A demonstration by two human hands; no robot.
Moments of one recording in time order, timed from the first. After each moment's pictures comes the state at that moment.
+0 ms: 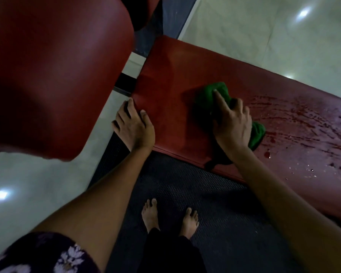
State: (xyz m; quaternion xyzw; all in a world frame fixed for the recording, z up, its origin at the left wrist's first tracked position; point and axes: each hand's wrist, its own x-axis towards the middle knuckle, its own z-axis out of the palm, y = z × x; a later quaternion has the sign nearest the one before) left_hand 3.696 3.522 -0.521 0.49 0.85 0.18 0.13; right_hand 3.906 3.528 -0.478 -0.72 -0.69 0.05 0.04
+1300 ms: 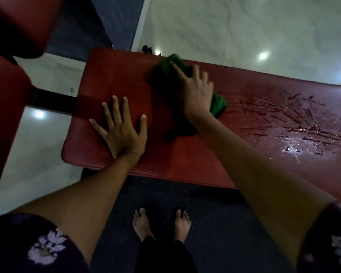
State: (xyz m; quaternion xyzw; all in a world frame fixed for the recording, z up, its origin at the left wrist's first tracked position) left_hand 3.781 3.539 -0.517 0.65 0.75 0.08 0.07; right_hand 3.952 3.604 -0.471 -0.74 -0.66 0.09 0.04
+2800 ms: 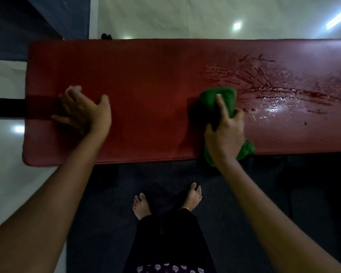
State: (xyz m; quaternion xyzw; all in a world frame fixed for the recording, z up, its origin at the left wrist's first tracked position) left_hand 3.819 3.564 -0.491 0.55 0.81 0.16 0.15; right_hand 4.048 3.418 -0.467 -0.90 -0.38 0.12 0.17
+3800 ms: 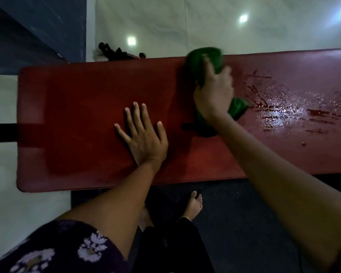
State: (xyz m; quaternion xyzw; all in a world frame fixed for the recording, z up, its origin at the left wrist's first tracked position) left_hand 3.945 3.504 -0.517 0.72 0.68 0.05 0.11; right_hand 4.112 3.549 -0.464 -0.88 -0.43 0.15 0.09
